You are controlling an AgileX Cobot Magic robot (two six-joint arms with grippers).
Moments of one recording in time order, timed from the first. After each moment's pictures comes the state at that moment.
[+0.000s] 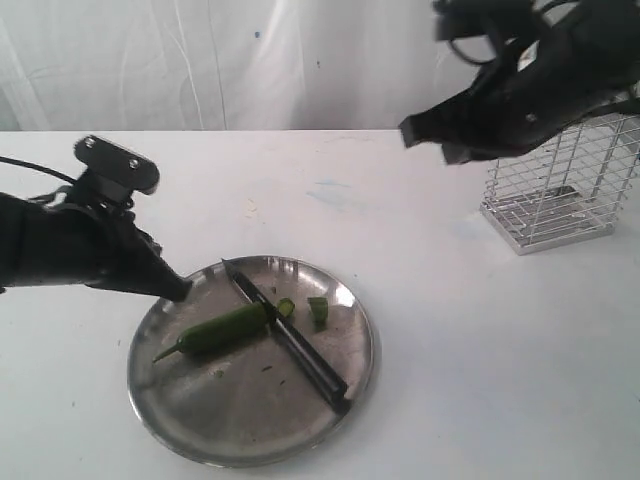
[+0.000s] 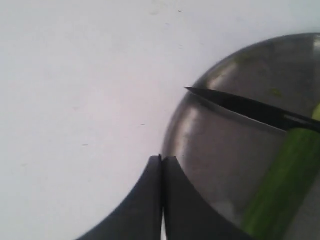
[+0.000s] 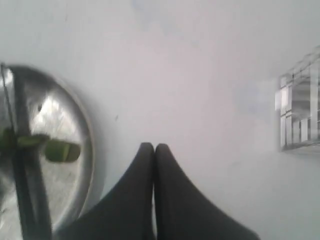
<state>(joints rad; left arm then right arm) -0.37 1.52 -0.73 -1.79 -0.13 1.90 0.34 1.53 -1.24 0.08 0.68 -0.02</state>
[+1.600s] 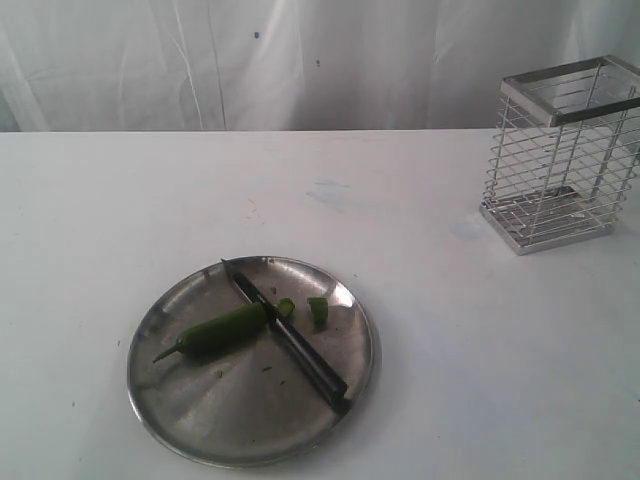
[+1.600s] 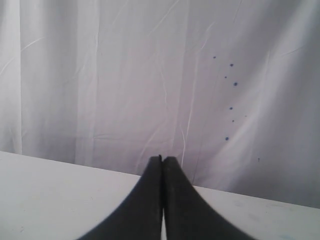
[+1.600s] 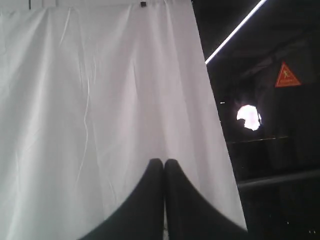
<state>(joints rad) -0.12 0.14 -0.30 -1.79 -0.28 1.62 -0.12 0.01 -0.12 0.18 -0.33 -0.07</state>
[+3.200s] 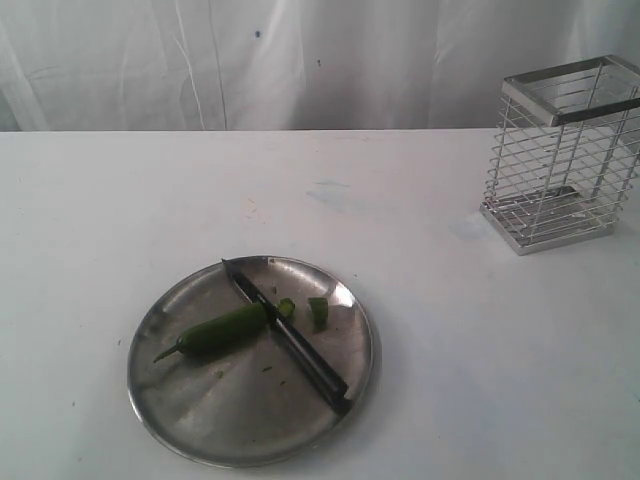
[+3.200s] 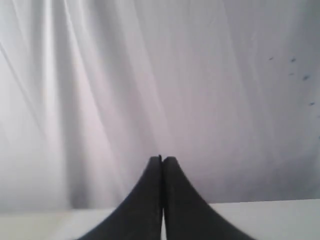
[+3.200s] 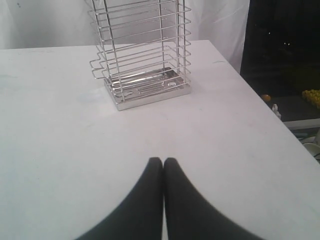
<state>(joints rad) 0.05 0.14 -0.30 -1.41 -0.28 1.62 -0.07 0.00 0.00 -0.12 0.33 0.10</state>
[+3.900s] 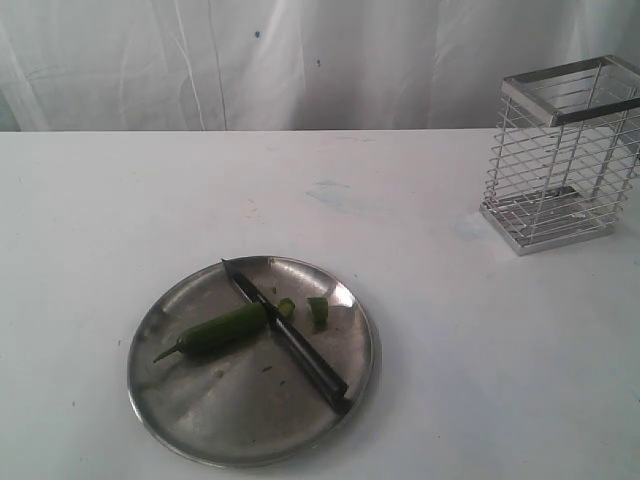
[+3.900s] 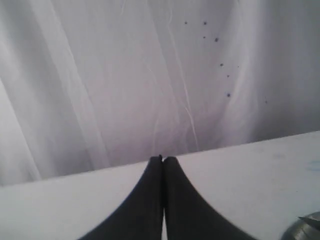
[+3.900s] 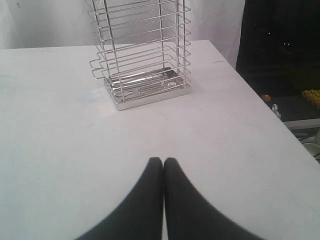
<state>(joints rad) 0.05 0.01 -0.12 0.12 0.05 0.02 -0.07 0.00 0.00 -0.12 0.33 0.10</state>
